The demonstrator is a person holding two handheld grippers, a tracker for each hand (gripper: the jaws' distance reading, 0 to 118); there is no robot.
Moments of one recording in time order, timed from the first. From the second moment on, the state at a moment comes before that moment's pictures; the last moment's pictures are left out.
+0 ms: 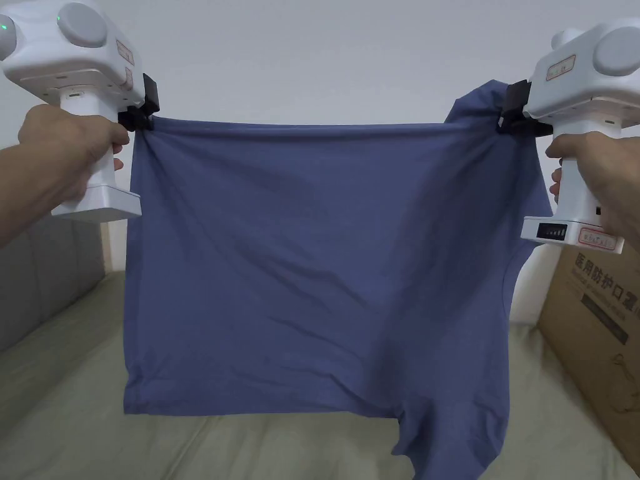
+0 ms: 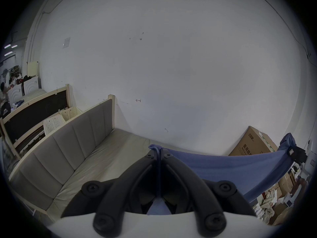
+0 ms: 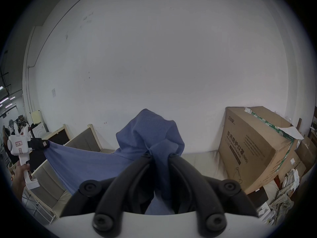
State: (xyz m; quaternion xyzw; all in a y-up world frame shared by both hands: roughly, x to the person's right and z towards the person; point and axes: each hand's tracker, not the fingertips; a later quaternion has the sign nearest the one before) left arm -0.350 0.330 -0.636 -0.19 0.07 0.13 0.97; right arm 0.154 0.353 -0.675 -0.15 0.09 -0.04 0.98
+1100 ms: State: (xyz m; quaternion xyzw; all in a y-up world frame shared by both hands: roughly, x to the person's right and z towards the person) left arm -0.352 -0.013 -0.493 -0.34 0.01 0.13 0.93; right arm 0.172 0.011 -0.490 -0.34 0.17 -0.05 0.92
